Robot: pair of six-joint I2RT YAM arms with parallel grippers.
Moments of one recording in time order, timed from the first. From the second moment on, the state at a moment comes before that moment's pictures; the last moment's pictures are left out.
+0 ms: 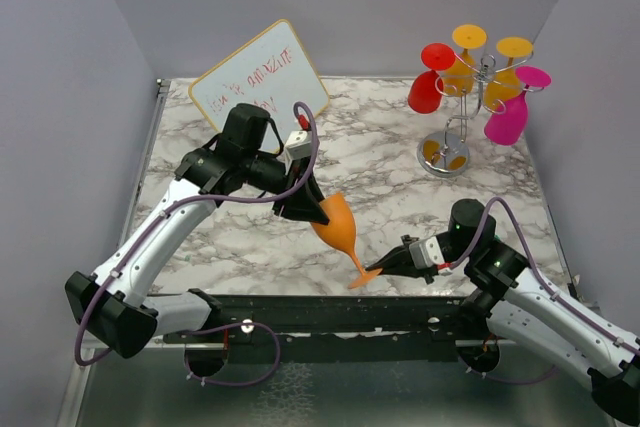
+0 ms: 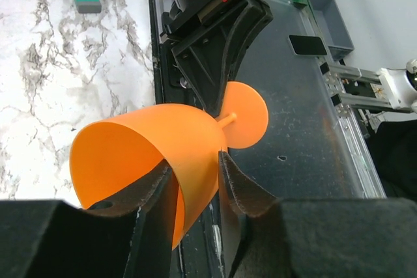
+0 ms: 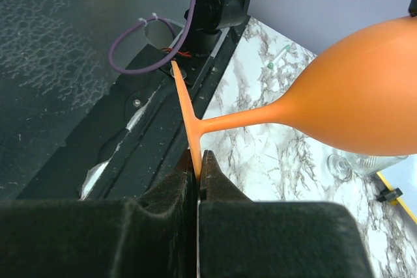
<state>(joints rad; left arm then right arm) -0.55 1.22 1.29 -0.73 1.25 0.22 0.72 0.64 0.46 -0.03 -1.13 -0.59</state>
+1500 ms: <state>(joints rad) -0.56 1.23 1.26 -0.80 1.27 0.18 0.72 0.67 0.46 -0.06 -1.06 -0.68</state>
